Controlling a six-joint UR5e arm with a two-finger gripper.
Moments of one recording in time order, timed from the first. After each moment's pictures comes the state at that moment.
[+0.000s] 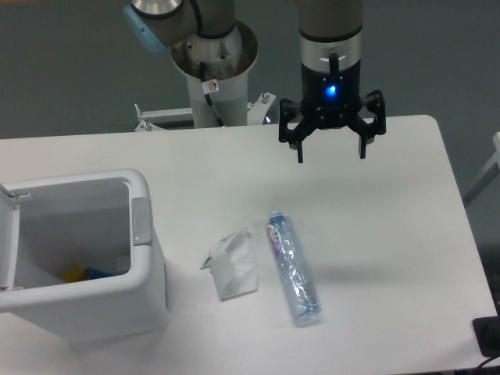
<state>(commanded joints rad) 2.58 -1.63 -1.56 -1.19 1.50 0.62</state>
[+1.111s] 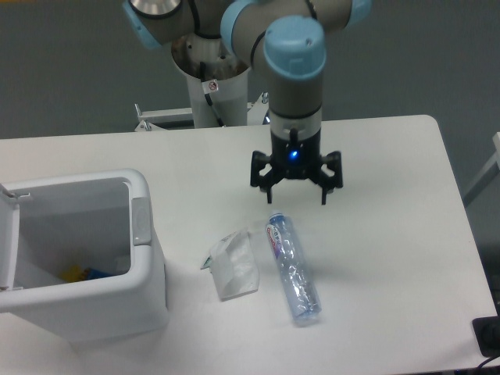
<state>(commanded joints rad) 2.40 -1.79 -1.77 -0.92 1.52 0.63</state>
